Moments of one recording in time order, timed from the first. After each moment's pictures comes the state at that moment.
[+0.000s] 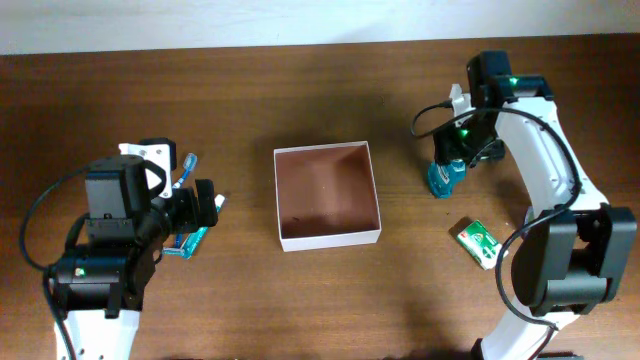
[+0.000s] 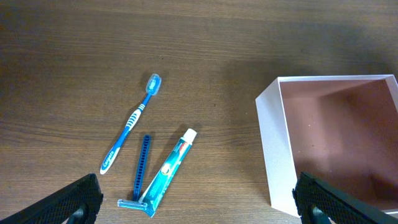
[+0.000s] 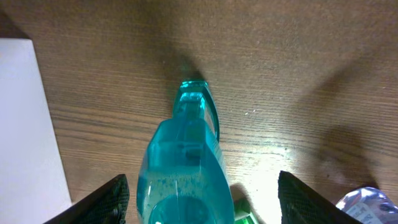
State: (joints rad) left arm -0.02 1.03 1.12 -0.89 0.04 -0.08; right arm 0.00 1.92 1.64 -1.16 -0.05 -0.08
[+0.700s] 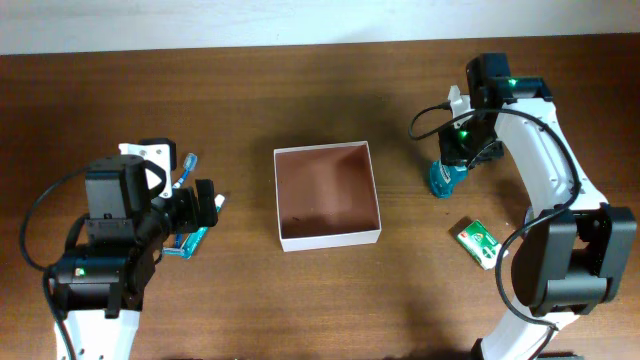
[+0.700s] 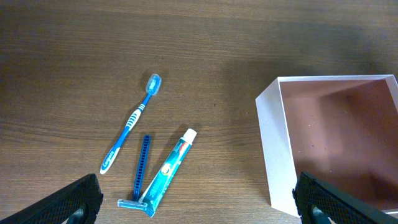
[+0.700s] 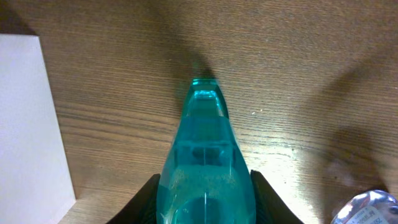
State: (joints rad) left arm -0.02 1.03 1.12 -0.89 0.04 -0.08; right arm 0.00 1.92 1.63 -1.16 -0.07 -0.08
